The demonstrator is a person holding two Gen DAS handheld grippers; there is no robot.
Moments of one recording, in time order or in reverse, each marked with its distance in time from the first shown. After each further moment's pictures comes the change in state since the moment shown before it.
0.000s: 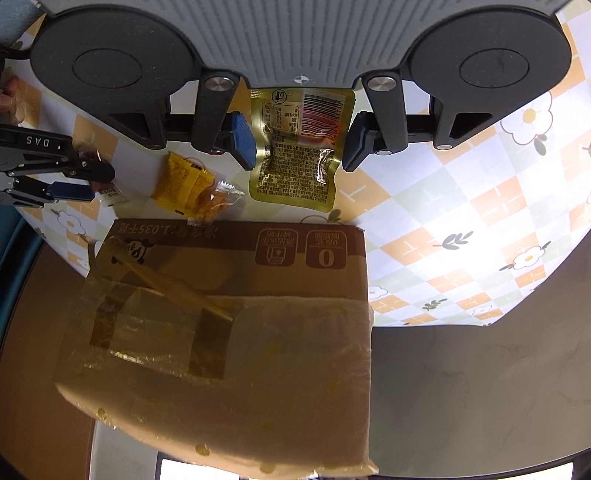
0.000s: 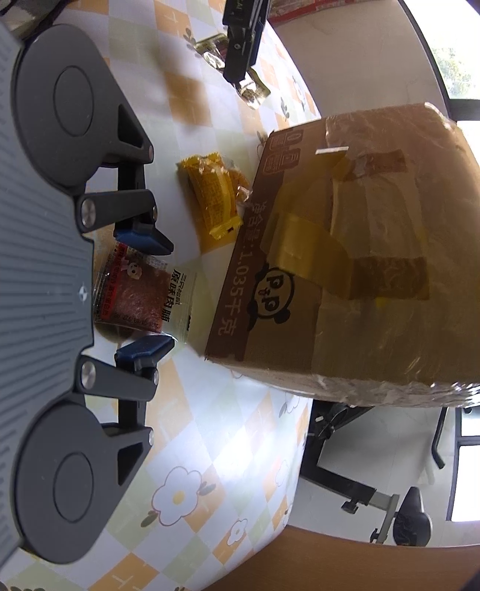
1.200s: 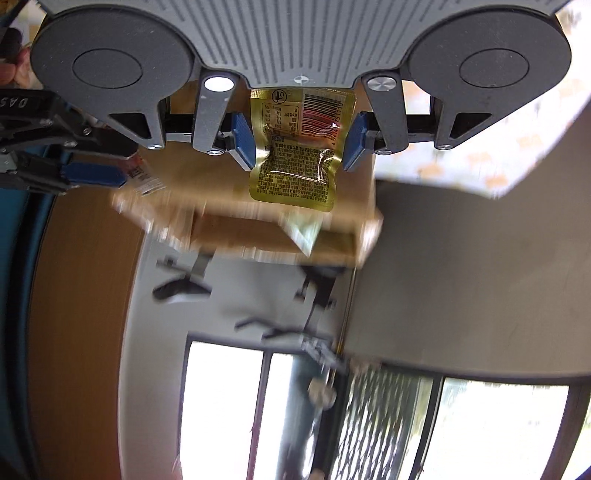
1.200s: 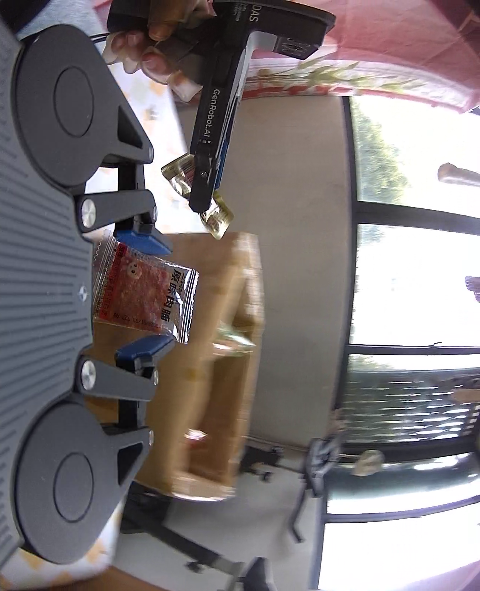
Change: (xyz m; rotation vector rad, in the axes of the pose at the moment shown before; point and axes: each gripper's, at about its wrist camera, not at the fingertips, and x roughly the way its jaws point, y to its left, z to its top) left arm -0.087 0.005 0.104 0.000 -0.384 -0.087; right arm -0.088 0.056 0.131 -0.189 -0.387 0.211
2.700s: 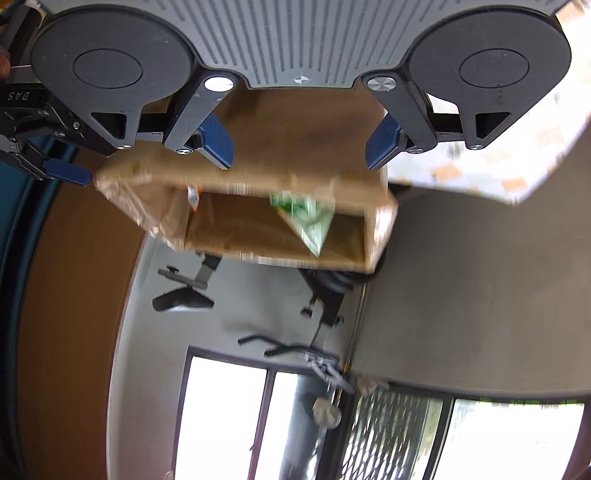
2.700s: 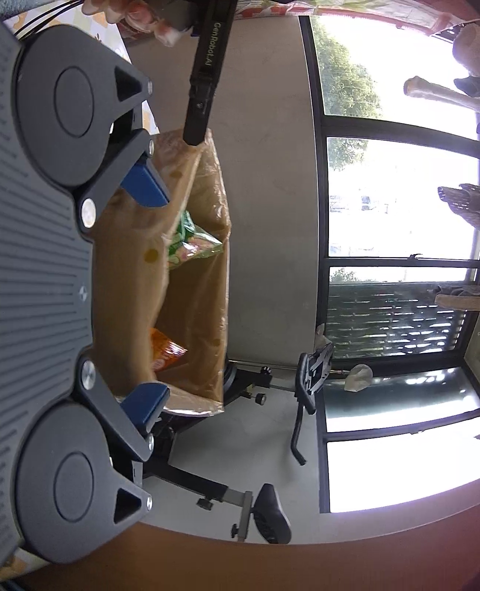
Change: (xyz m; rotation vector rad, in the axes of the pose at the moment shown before) left arm 0.046 0.010 0.003 -0.057 0.113 -0.032; right arm 0.003 -0.037 -0.016 0.147 -0.031 -0.260
